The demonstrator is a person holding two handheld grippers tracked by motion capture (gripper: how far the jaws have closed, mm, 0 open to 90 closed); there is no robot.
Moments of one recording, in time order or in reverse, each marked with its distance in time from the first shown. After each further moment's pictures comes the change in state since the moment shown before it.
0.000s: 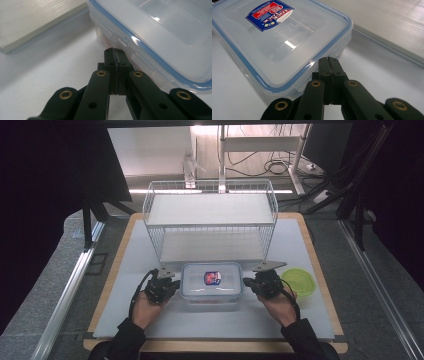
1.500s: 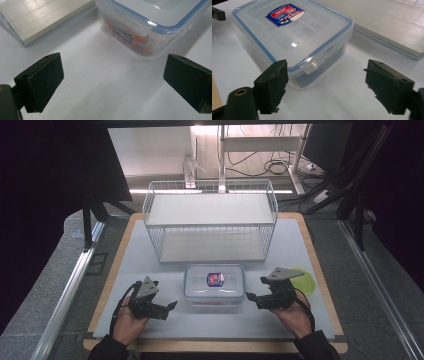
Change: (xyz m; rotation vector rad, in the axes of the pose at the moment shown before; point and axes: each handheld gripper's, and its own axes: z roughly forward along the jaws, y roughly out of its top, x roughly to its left) left arm 0.003 -0.041 -0.040 -0.126 -0.007 0.088; right arm -0.004 -0.023 -0.031 -0.076 0.048 -0.019
